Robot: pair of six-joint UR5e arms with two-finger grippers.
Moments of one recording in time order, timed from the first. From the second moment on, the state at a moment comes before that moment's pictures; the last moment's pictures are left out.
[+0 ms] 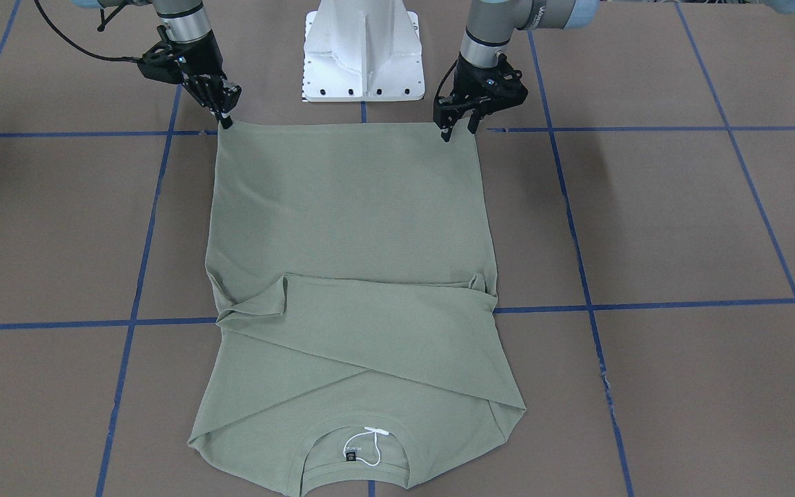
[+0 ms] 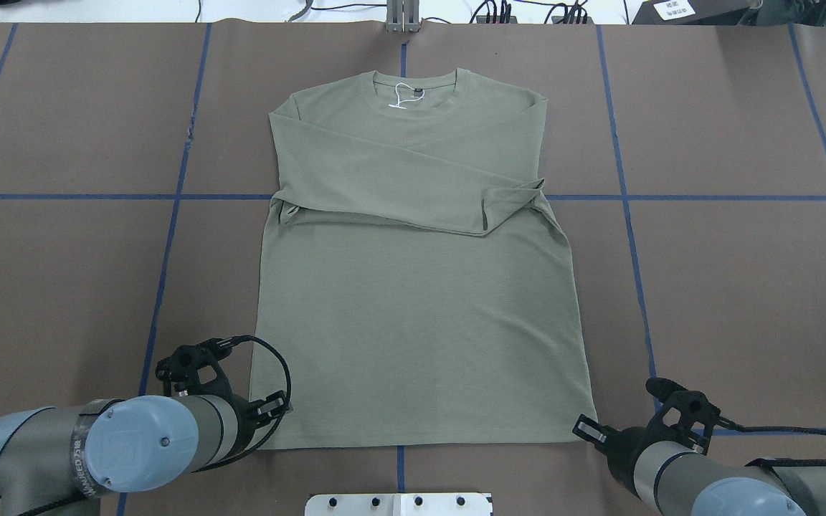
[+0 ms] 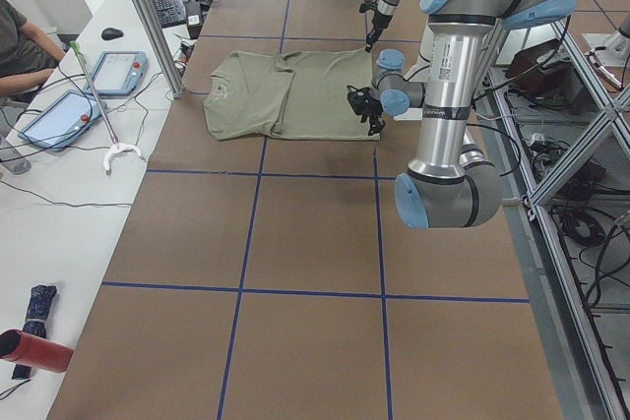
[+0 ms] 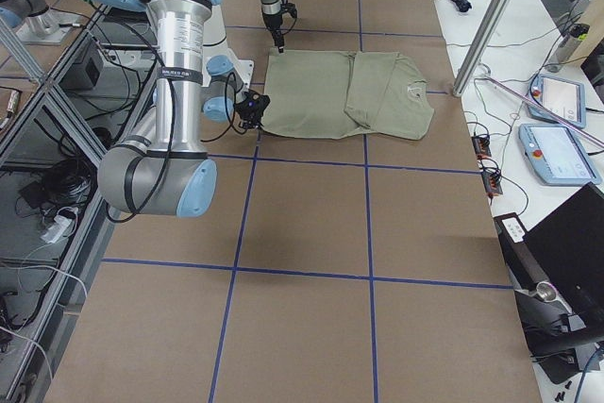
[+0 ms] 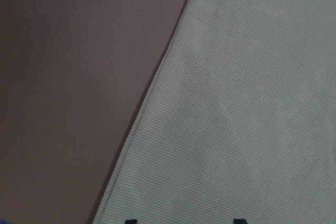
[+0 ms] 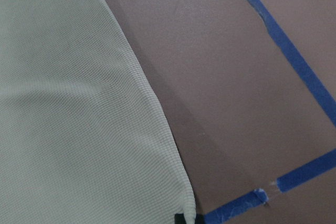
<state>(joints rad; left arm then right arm) -0.16 -1.77 -2.05 -1.74 -1.56 -1.87 -0.01 -1.69 2.16 -1.17 1.26 2.08</state>
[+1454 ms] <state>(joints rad) -0.11 -1.75 -2.04 -1.74 -1.56 -1.90 -0.01 -1.69 2.16 -1.17 1.26 2.08</state>
